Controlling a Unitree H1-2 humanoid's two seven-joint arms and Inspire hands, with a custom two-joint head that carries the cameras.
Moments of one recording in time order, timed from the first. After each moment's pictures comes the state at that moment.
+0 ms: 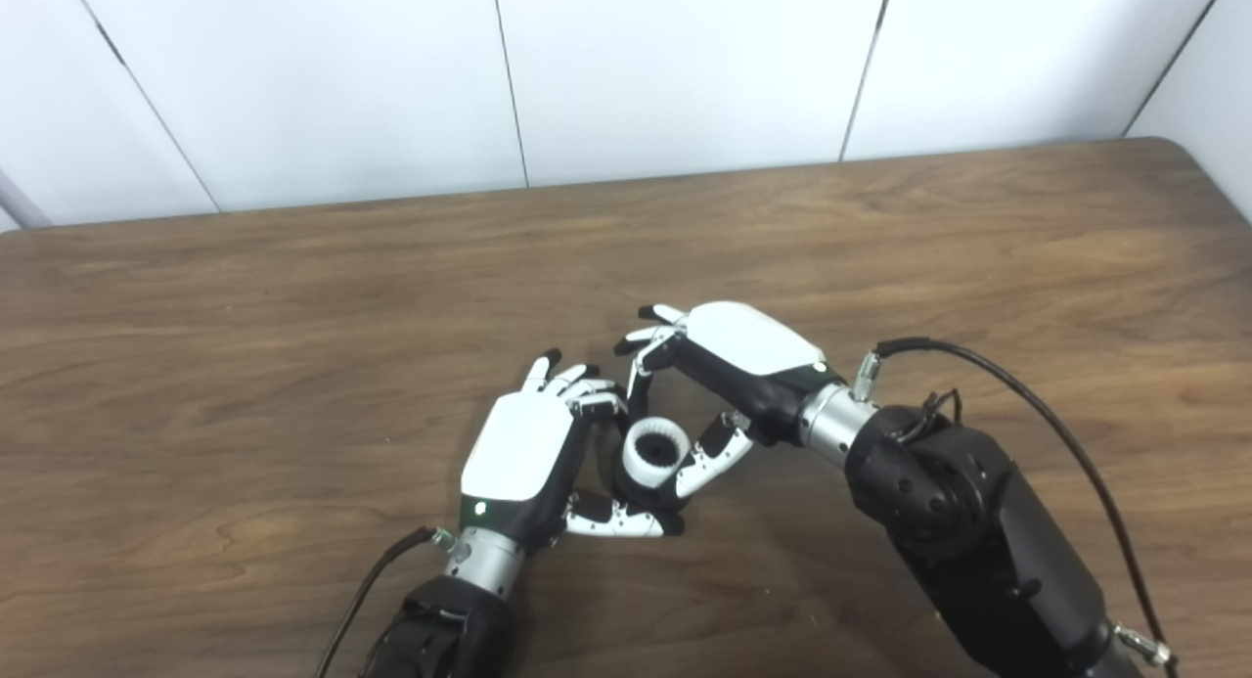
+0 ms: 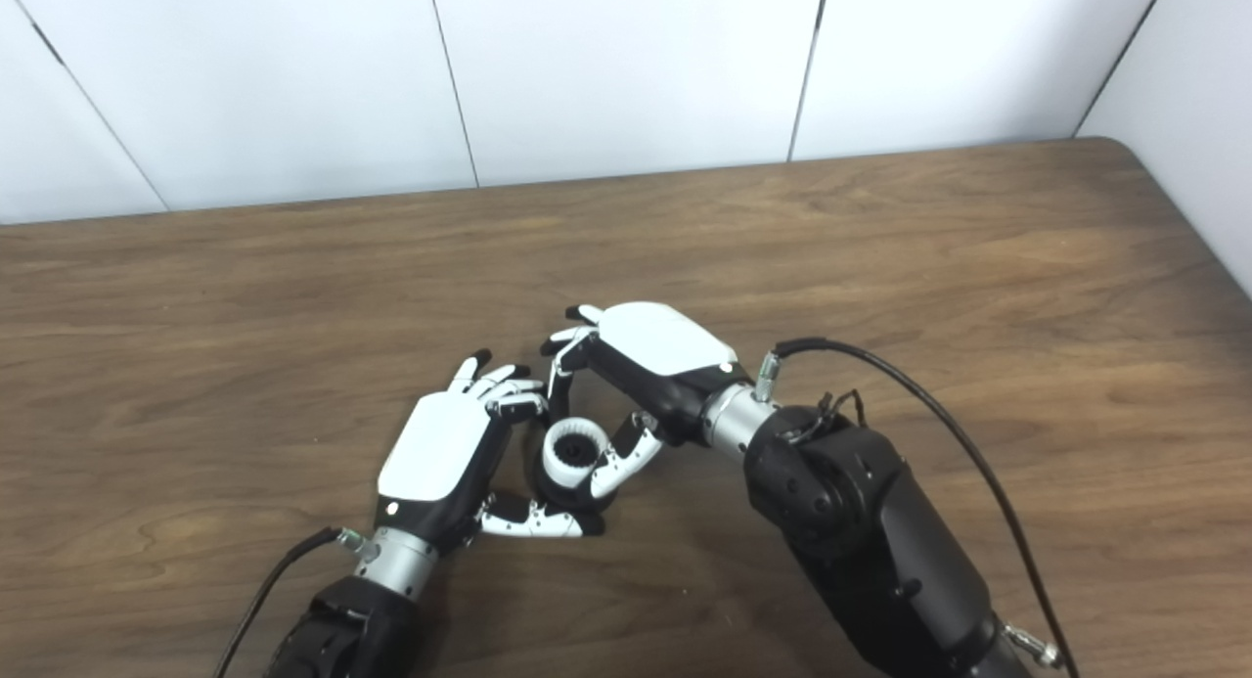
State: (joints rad) left arm -0.03 0.14 -0.48 -0.12 0.96 0.07 0.03; right arm -0.24 -0.26 0.39 -0.45 -0.83 0.30 0.63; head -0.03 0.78
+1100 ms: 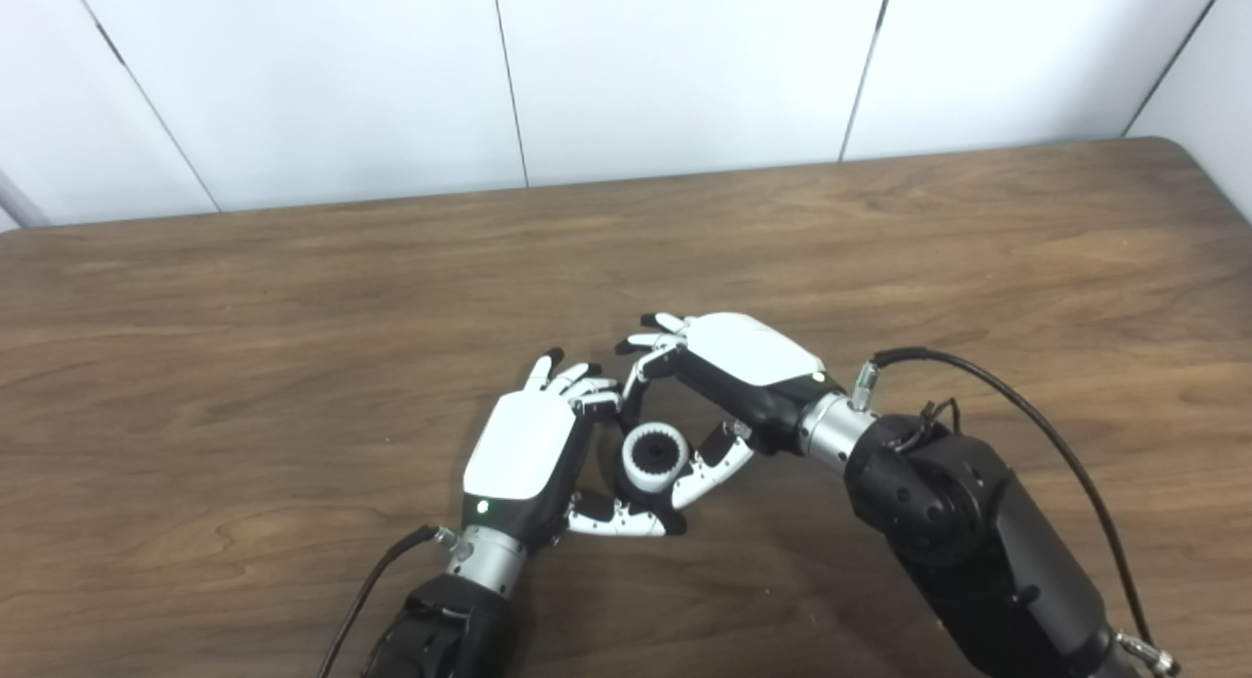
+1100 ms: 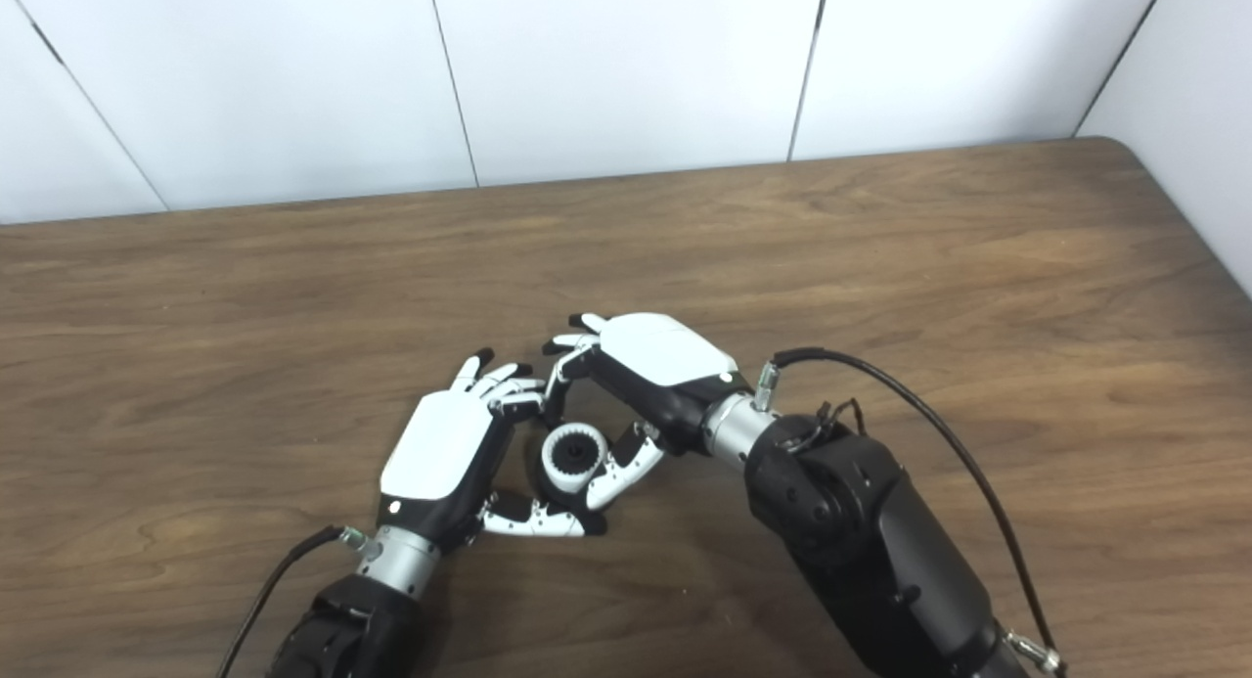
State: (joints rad) left arm -0.04 0.13 -0.48 -0.11 0.96 0.07 0.03; right arm -0.23 -0.27 0.40 -0.45 -0.84 0.29 0.63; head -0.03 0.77
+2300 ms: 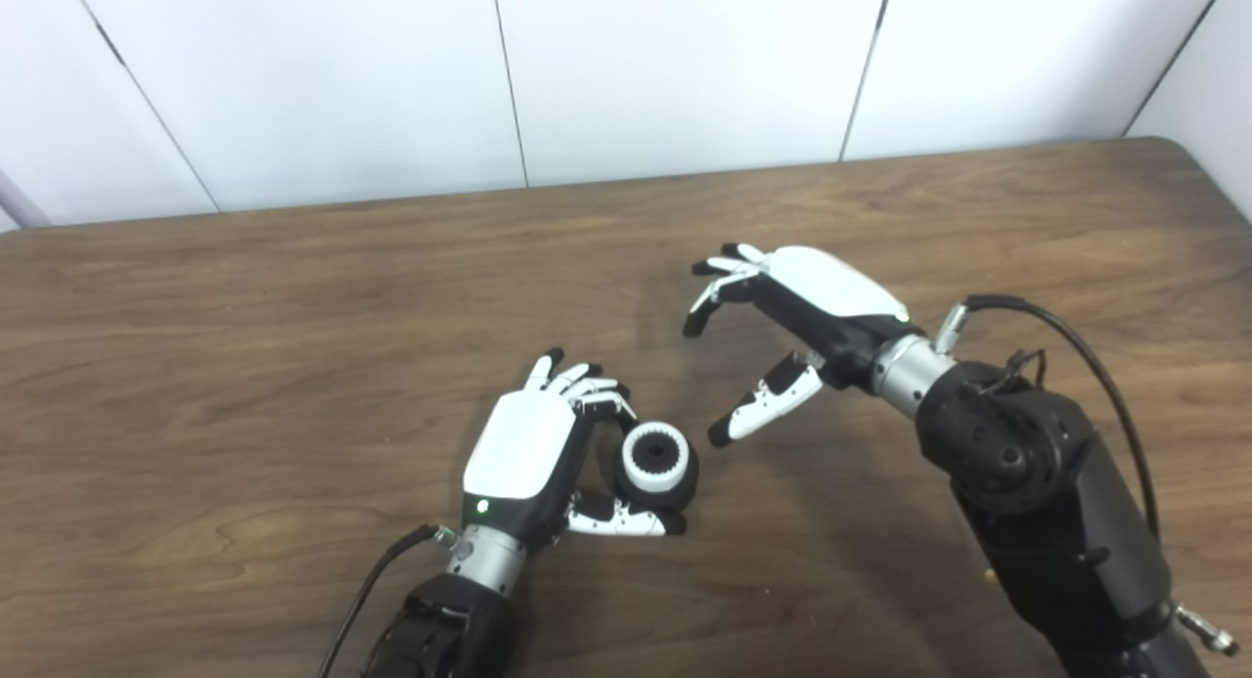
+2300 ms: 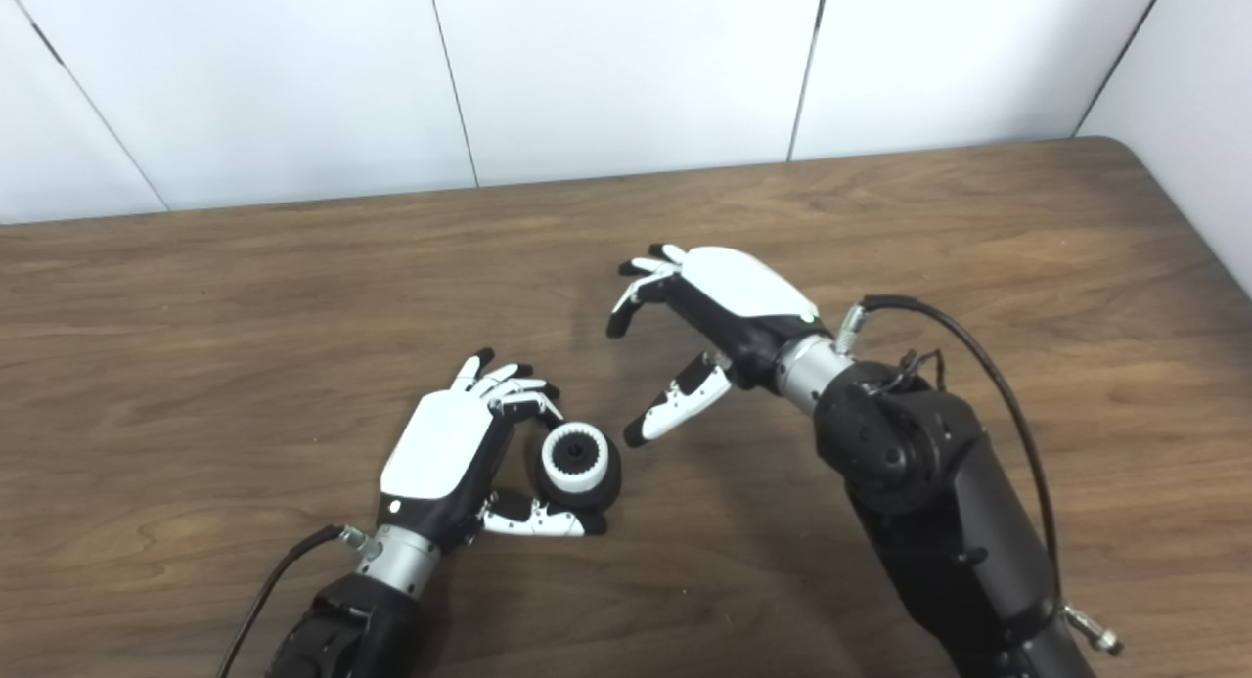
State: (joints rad) left arm -0.04 0.13 -0.47 -0.12 0.96 0.07 0.02; right arm -0.27 -0.33 0.22 -0.50 -0.79 0.39 0.69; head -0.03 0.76
